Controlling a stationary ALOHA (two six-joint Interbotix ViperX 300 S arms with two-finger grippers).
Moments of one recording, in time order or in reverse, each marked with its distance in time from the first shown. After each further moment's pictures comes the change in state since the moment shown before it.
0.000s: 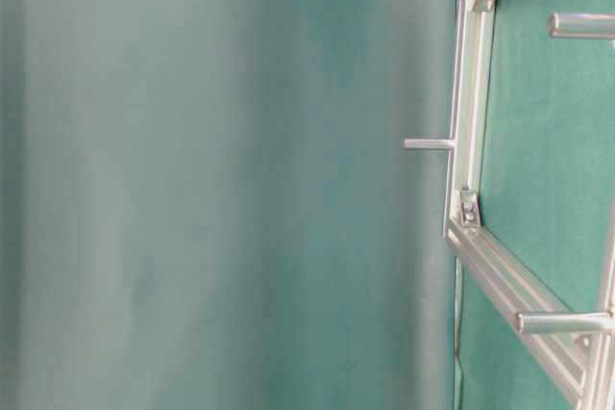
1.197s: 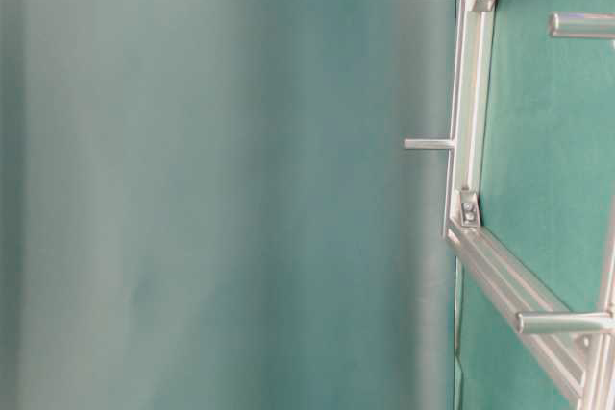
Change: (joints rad) left arm 0.000 0.002 0.000 0.000 0.000 0.003; right arm 0.075 0.339 0.032 0.094 0.179 0.095
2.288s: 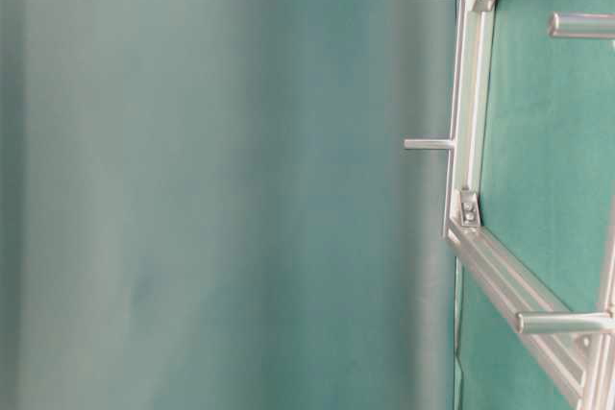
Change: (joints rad) left arm -0.002 0.002 0.000 -0.002 0.015 0.003; right arm 0.044 0.230 0.058 -0.002 -0.227 0.075
